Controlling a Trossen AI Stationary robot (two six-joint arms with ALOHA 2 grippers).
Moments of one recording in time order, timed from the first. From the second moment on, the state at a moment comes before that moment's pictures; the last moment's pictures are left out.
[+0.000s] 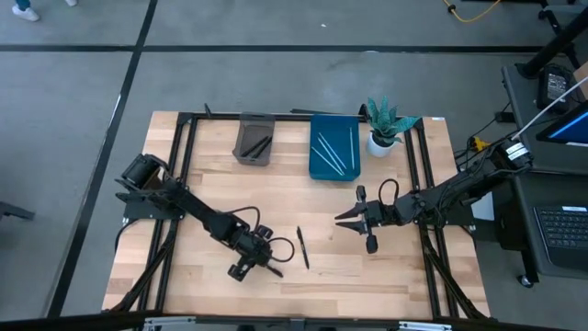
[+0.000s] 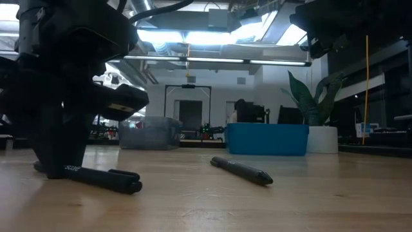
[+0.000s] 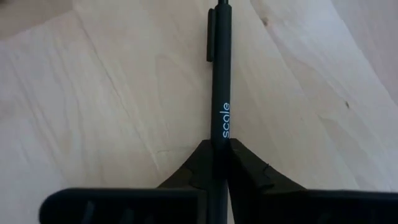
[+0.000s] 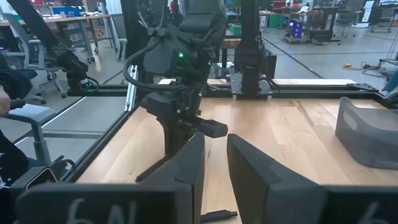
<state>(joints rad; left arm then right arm) -0.46 1.82 0.88 -0.21 0.06 0.00 0.44 1.17 0.33 0.77 0.31 0.07</state>
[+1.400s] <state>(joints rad) -0.49 1.20 0.85 -0.47 -0.14 0.15 0.44 1.17 0.33 0.73 0.31 0.11</state>
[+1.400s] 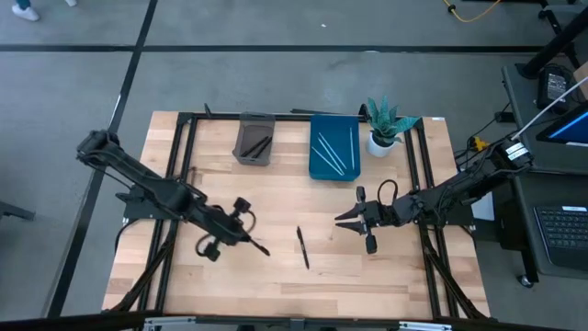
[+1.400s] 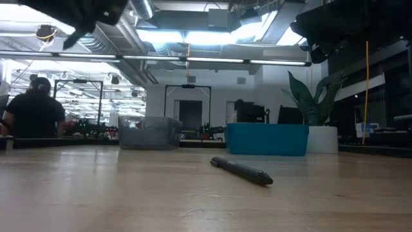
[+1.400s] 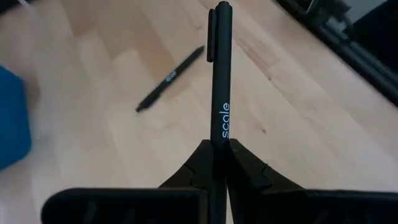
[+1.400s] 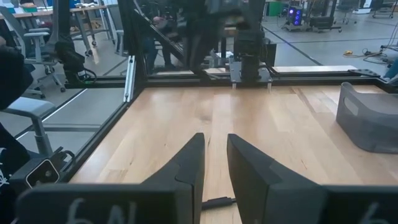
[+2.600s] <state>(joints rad) -0.28 0.67 0.13 0.51 -0.01 0.12 0.44 1.17 0.33 0.73 0.32 0.10</state>
